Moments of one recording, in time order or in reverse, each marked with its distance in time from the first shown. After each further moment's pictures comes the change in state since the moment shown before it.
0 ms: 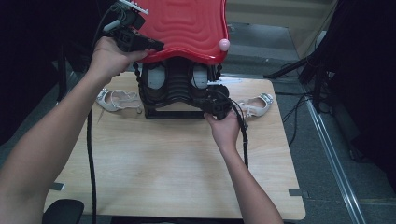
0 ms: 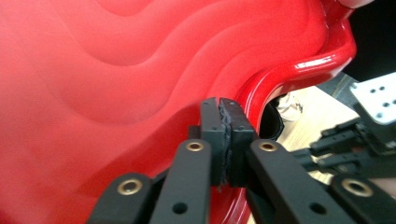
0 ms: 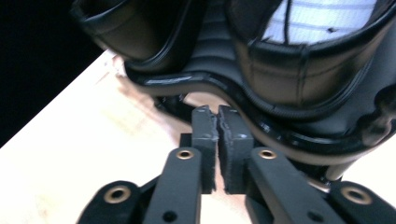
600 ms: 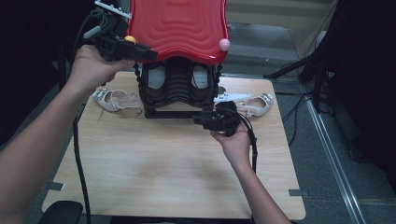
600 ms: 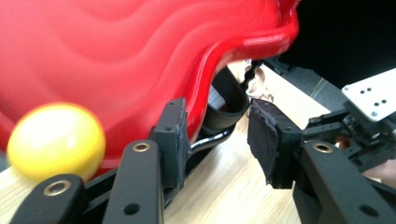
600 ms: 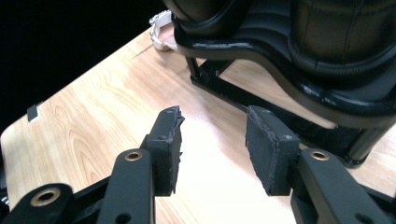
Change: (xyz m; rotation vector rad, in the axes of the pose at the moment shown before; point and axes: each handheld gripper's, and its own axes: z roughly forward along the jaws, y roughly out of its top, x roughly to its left) left arm -0.013 -0.028 -0.044 -0.012 -0.065 -0.041; right arm 0.007 -0.037 -0.036 -0.002 0.136 -0.131
